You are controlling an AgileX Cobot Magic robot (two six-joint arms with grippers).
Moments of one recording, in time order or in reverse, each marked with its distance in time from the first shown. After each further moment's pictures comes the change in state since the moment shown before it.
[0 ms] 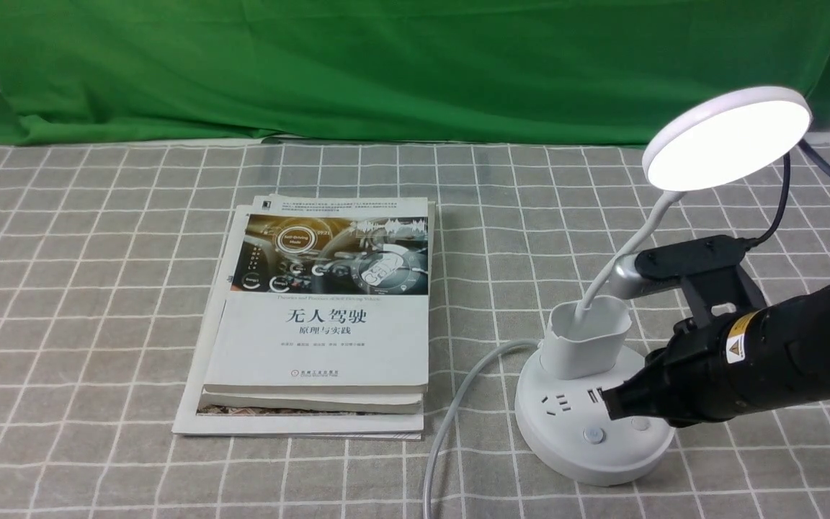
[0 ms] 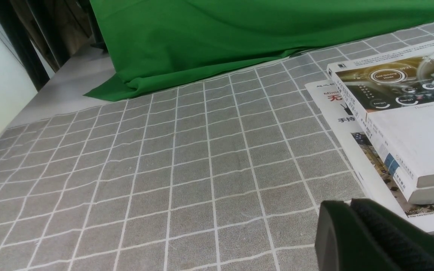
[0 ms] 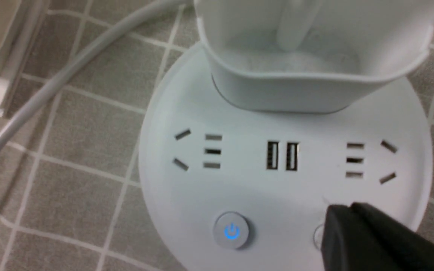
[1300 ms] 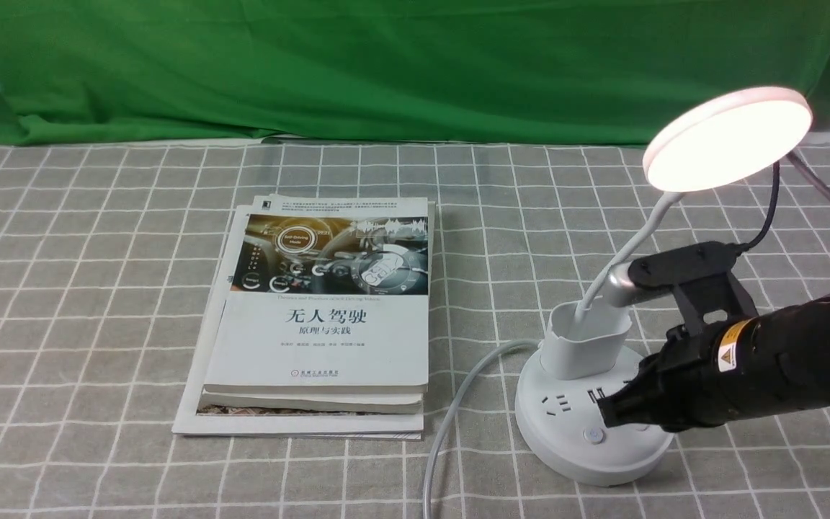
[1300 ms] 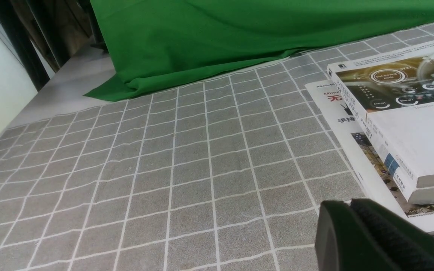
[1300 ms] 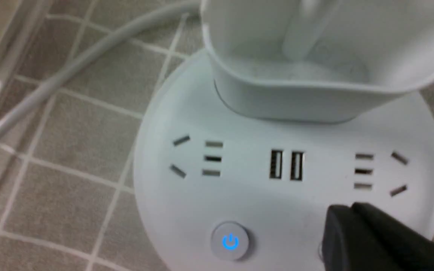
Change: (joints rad) right arm 0.000 0.043 0.037 0.000 -0.061 -0.021; left arm 0.000 0.000 0.000 0.000 0.000 0.000
